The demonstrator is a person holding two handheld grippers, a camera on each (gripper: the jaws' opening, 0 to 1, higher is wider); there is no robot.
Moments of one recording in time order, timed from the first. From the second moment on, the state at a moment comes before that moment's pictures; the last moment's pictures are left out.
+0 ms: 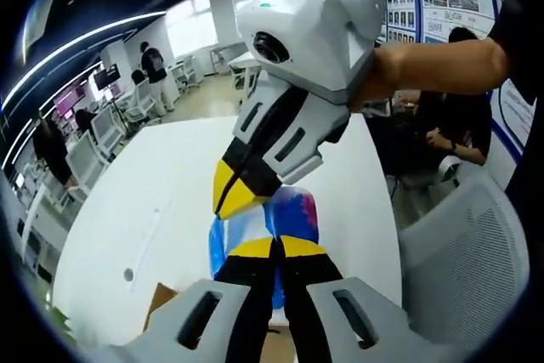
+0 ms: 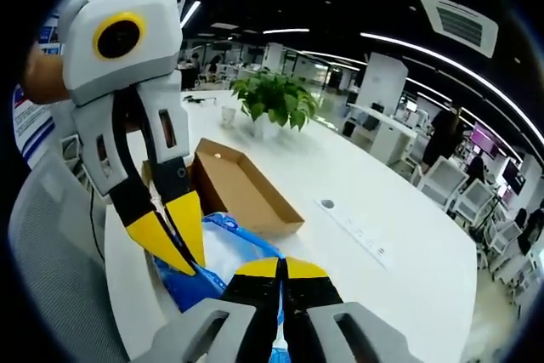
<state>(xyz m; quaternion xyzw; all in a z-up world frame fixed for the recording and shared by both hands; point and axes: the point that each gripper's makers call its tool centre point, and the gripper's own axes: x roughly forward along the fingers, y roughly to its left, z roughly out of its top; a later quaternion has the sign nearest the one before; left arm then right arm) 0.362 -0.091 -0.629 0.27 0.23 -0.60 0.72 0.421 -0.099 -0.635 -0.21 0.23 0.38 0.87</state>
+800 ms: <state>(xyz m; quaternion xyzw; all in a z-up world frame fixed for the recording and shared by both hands) 0.366 -0.156 -0.645 0.28 0.23 -0.62 0.70 0.420 -0.167 -0.647 -0.21 0.25 0.35 0.88</state>
